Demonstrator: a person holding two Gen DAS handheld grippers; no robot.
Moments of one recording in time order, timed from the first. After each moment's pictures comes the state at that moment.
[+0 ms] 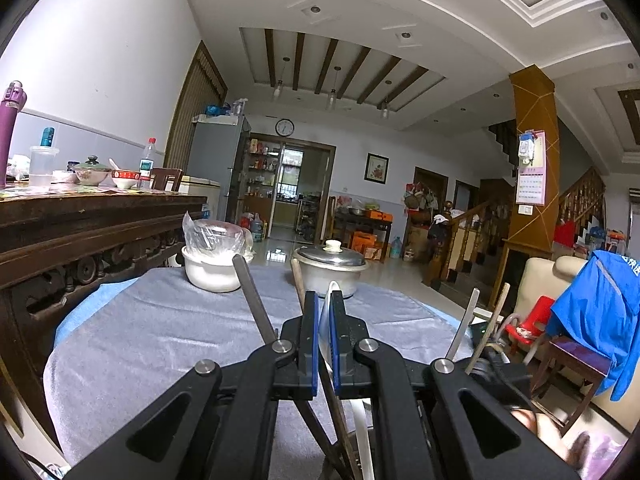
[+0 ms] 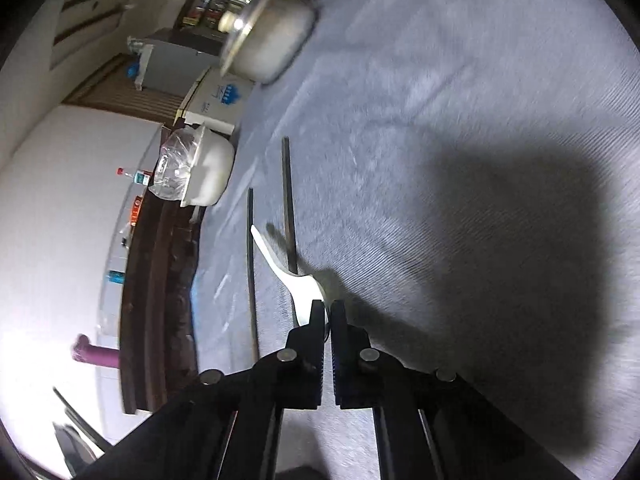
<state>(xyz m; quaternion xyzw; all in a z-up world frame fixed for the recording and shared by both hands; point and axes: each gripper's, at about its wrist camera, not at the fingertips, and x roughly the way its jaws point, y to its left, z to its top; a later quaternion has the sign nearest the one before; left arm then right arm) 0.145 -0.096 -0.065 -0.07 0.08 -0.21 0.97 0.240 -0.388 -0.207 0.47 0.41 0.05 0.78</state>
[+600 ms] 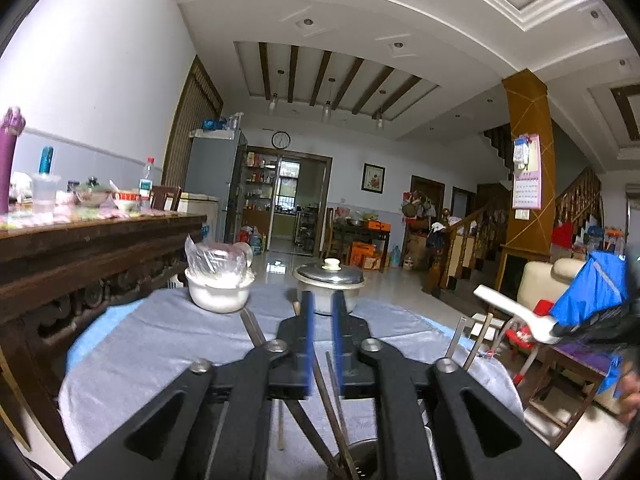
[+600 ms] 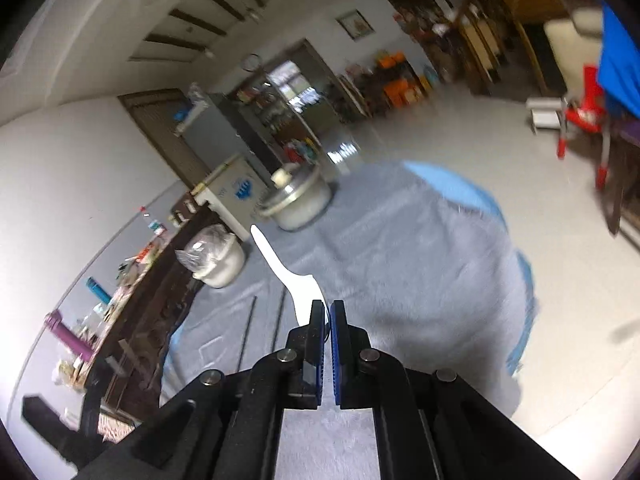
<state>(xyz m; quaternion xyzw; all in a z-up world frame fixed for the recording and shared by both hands) 0.129 -0.088 -0.036 -0.06 0.06 -0.21 0.98 0.068 -0.455 -0.032 0.30 0.24 -0.03 0.92</state>
